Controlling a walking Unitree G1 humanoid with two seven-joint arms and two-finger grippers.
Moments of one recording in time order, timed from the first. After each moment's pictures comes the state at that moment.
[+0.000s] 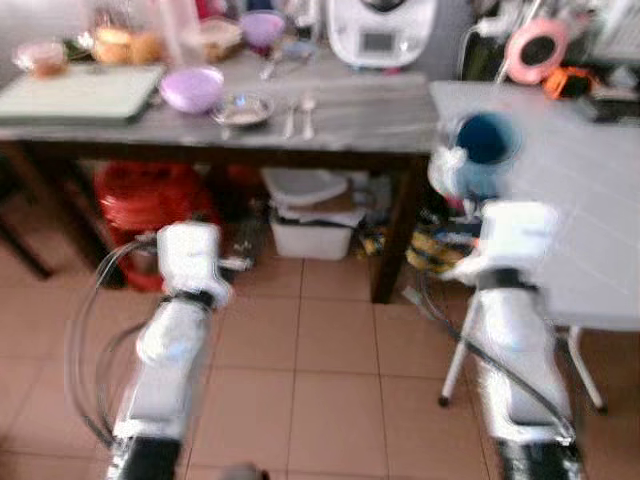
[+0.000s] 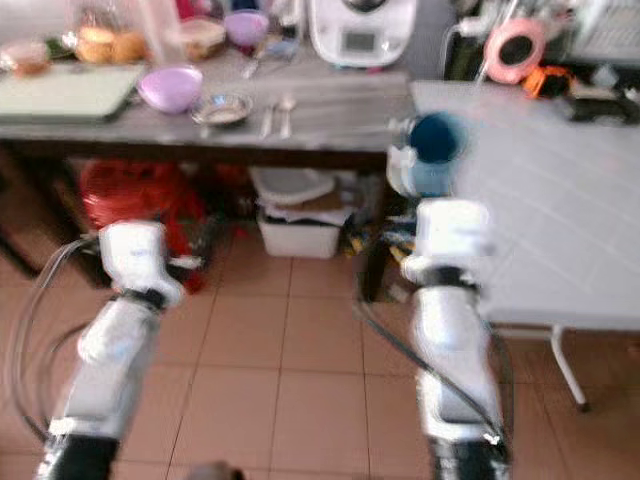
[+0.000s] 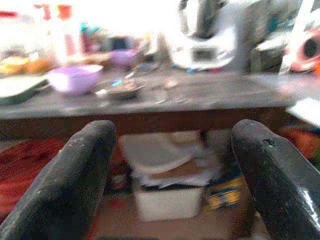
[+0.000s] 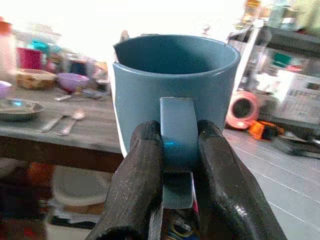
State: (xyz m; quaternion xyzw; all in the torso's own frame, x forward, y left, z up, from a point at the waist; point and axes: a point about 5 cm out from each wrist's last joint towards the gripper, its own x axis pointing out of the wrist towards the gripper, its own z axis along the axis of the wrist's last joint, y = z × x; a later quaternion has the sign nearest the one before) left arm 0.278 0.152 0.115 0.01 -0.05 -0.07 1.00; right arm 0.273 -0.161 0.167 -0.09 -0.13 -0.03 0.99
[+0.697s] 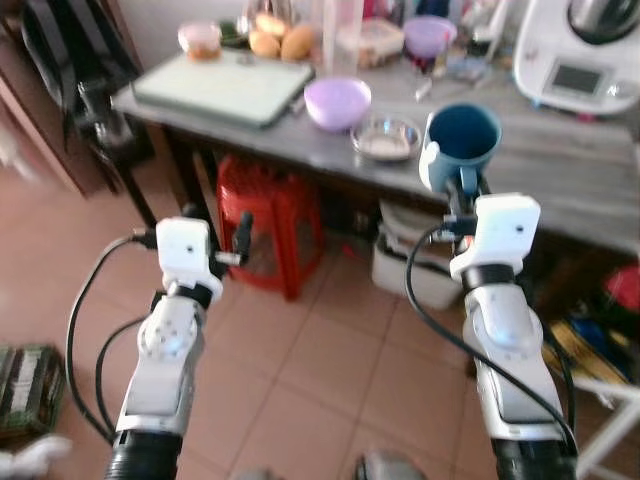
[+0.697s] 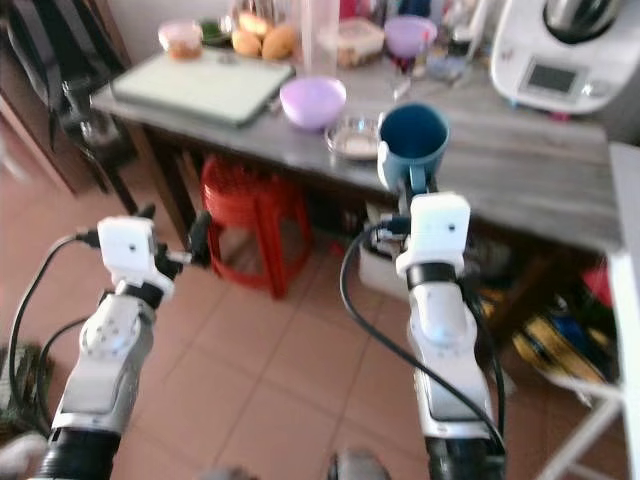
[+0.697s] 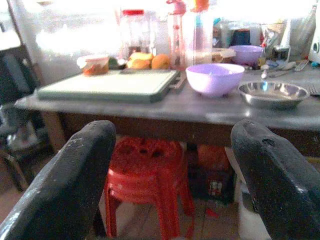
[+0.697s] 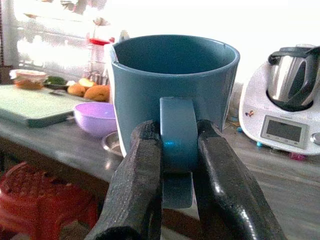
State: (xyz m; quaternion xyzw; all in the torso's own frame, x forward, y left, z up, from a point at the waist) left arm 0.281 0.147 0.119 0.01 -0.07 -0.08 0.99; right arm 0.273 -0.160 0.169 -0.09 -0.14 -0.02 0.99
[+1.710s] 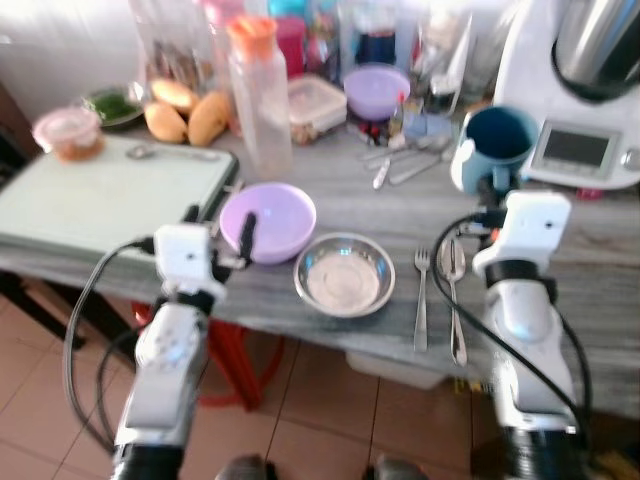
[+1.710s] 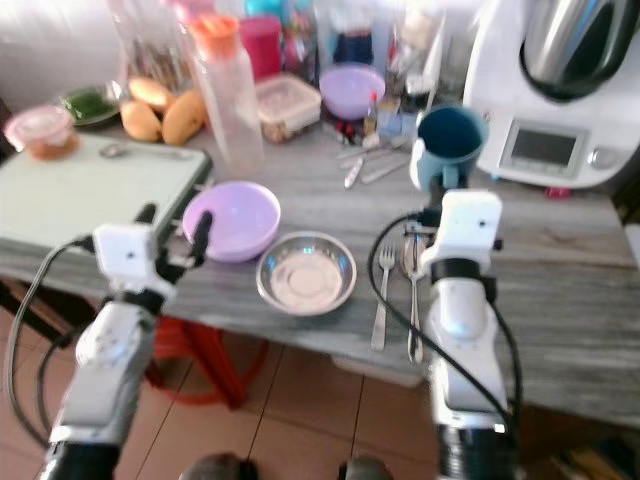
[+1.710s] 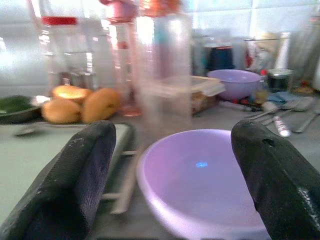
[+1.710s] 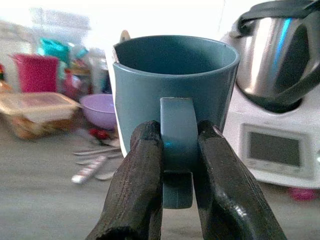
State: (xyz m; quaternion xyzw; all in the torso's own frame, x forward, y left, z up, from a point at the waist) left arm 0.269 0.156 0.123 0.02 -0.09 -0.08 0.99; right arm 0.284 -0.176 0.164 -0.05 -0.11 -0.06 0.99
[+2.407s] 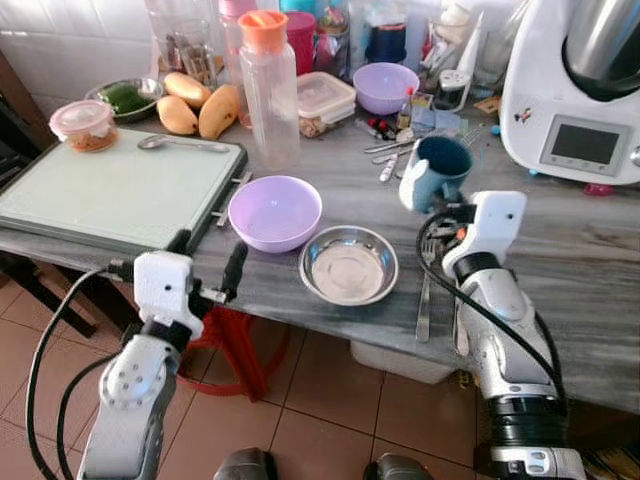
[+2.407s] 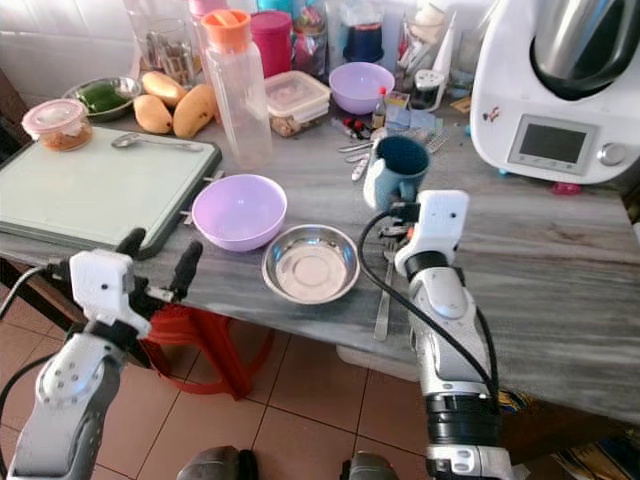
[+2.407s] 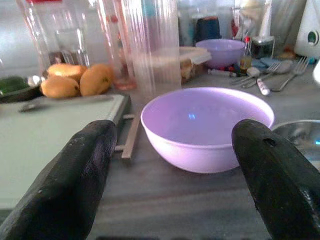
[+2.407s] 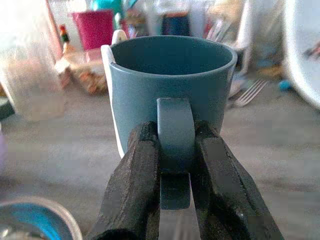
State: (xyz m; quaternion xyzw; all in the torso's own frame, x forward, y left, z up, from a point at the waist) left arm 0.236 0.167 0.122 0.03 -0.05 -0.13 0.99; right arm 0.309 -0.166 0.136 0.03 -0.02 0.04 1.00
